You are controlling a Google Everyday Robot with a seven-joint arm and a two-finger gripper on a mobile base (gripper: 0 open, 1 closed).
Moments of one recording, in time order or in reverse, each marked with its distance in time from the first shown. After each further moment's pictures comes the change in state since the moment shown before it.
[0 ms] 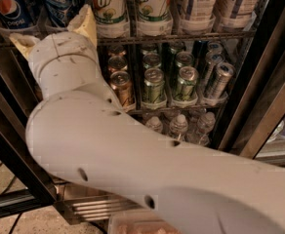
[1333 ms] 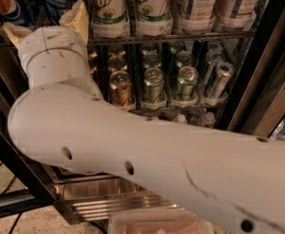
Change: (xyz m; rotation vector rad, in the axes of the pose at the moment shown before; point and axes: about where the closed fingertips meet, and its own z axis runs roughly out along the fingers) arm -0.003 0.004 0.023 0.050 -0.028 0.046
